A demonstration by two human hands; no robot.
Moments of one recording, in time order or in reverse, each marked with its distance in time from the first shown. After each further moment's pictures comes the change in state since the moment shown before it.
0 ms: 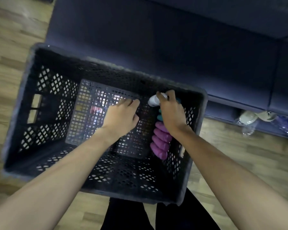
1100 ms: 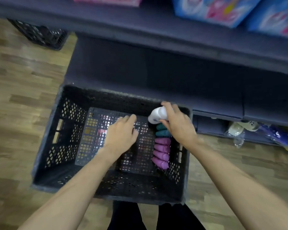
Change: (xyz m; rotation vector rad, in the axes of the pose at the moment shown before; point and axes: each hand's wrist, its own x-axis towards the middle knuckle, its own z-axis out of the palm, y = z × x) left_hand -0.040 0.008 -0.064 -0.025 0.153 0.009; right_hand -0.051 -0.008 -0.093 0.118 0.151 -0.074
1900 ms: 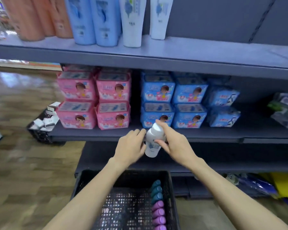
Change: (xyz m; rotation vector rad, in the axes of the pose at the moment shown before) left_hand 0.044 0.095 -0.256 0.095 0.349 0.390; right_hand -0.065 -0.086 -0.268 0.173 0.520 -0.191
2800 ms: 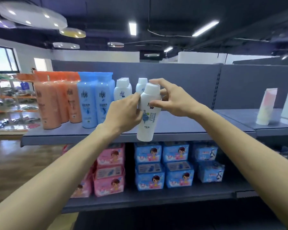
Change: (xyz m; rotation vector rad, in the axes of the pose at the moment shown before) left_hand 0.161 0.055 -0.290 0.118 0.541 0.199; right_hand 0.162 -0.116 -0.290 0.171 0.123 -0.204
